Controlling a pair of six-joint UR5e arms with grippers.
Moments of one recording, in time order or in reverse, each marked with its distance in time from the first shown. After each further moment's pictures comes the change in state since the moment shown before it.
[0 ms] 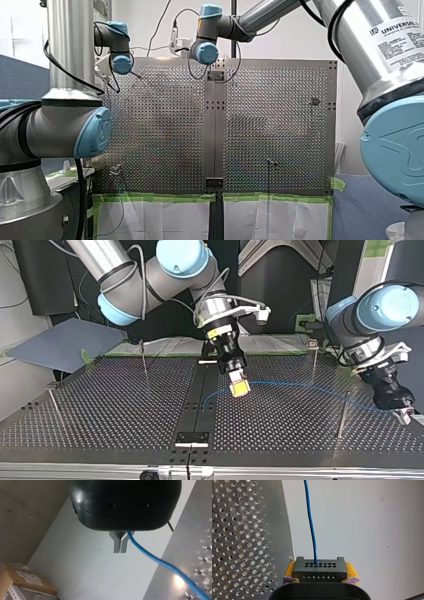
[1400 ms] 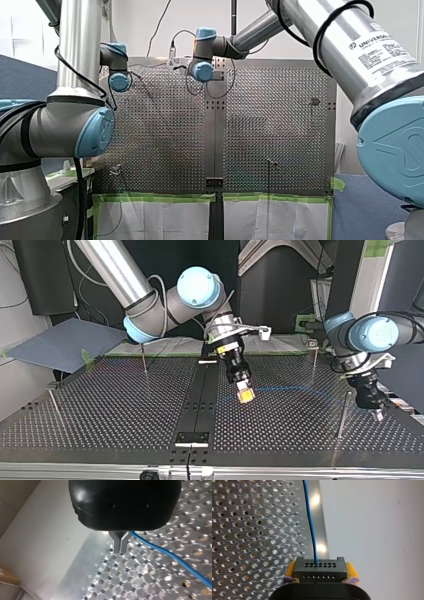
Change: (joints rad) left arm 0.042 -0.178 0.025 0.014 0.095 0.033; right arm -0.019 0.159 -0.108 -0.014 -0.034 0.003
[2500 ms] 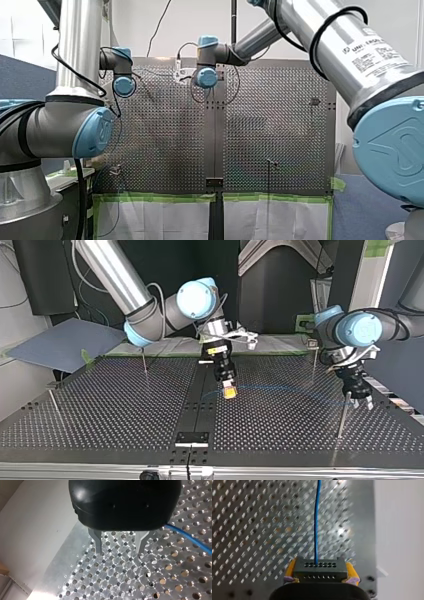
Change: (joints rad) left arm -0.051 -0.005 -0.043 -0.029 -0.059 -0.016; right arm -0.034 0.034 0.001 0.123 0.087 0.002
